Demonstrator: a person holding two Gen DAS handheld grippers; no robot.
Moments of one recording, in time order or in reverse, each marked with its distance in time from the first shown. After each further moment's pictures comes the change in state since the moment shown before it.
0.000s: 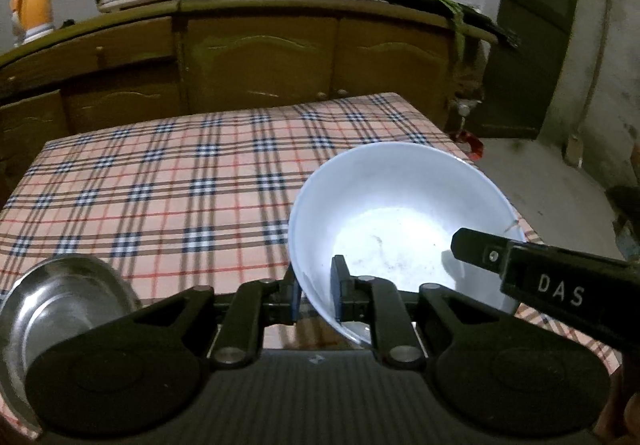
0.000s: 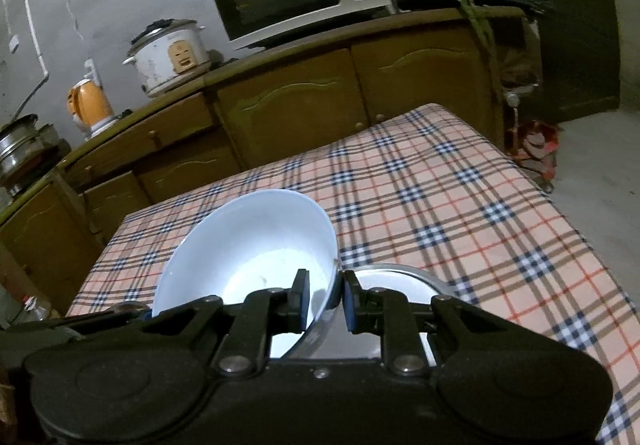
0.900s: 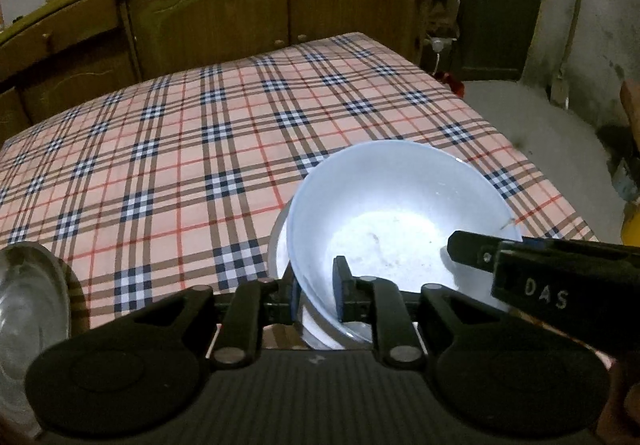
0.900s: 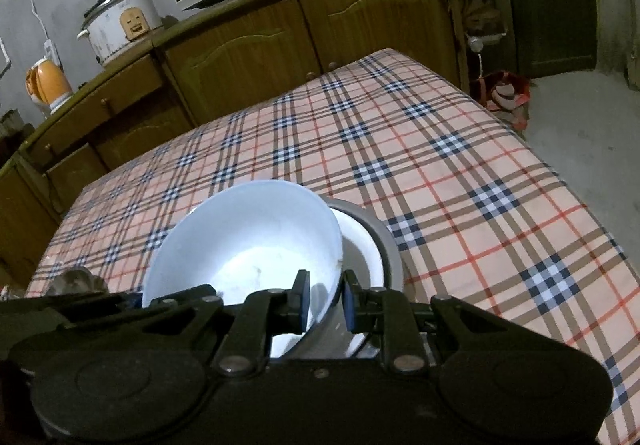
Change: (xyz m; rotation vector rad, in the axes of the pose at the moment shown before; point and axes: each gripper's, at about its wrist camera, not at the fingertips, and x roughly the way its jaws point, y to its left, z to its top) left arm 0.054 -0.029 -0.023 0.111 0.126 -0.036; right arm 0.033 -0.050 -0.035 0.038 0.110 -0.078
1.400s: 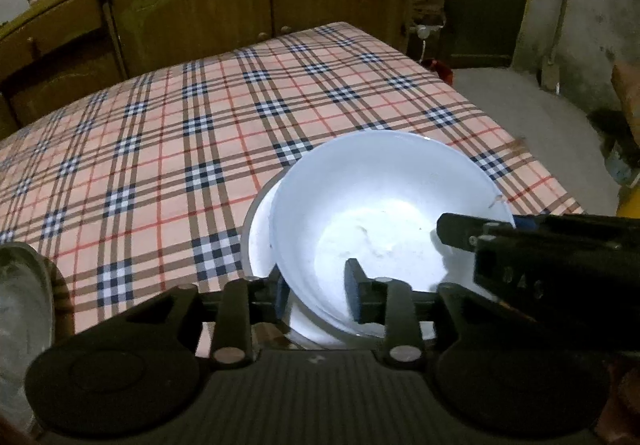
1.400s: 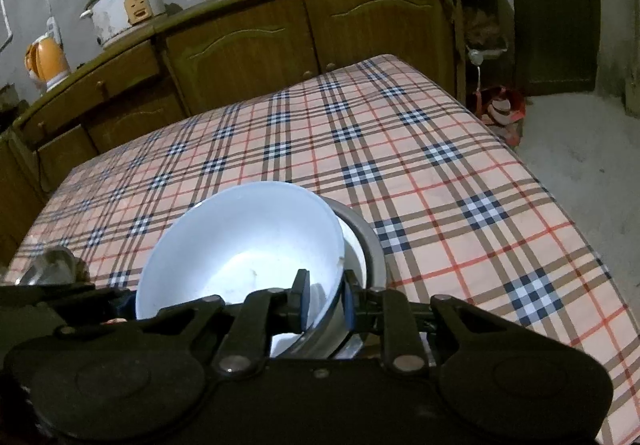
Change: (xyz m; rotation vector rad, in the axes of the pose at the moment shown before) left arm 0.008 -0.011 -0.005 0.029 0.019 -0.023; right arm 0.002 0.002 -0.003 -0.079 -0.005 -0.044
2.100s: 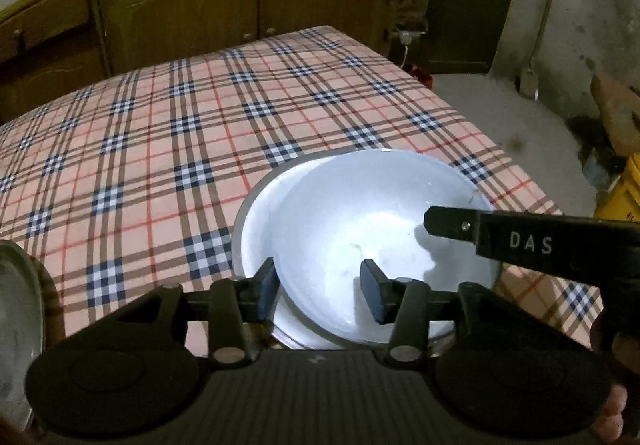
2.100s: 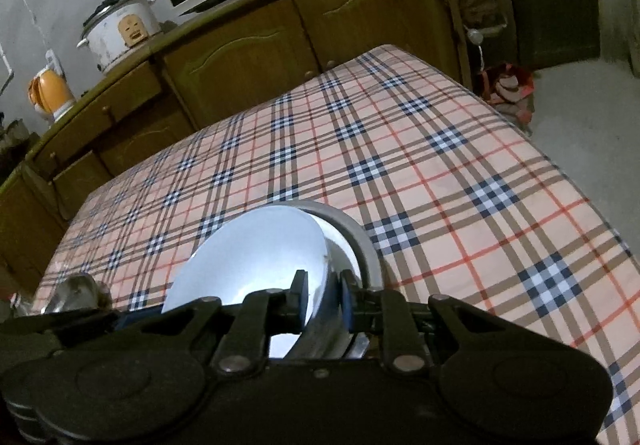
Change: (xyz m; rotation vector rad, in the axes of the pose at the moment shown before) left arm -0.008 0.010 -0.003 0.000 -0.003 -0.080; right arm 0.004 -0.017 0.006 0.100 0.012 0.077
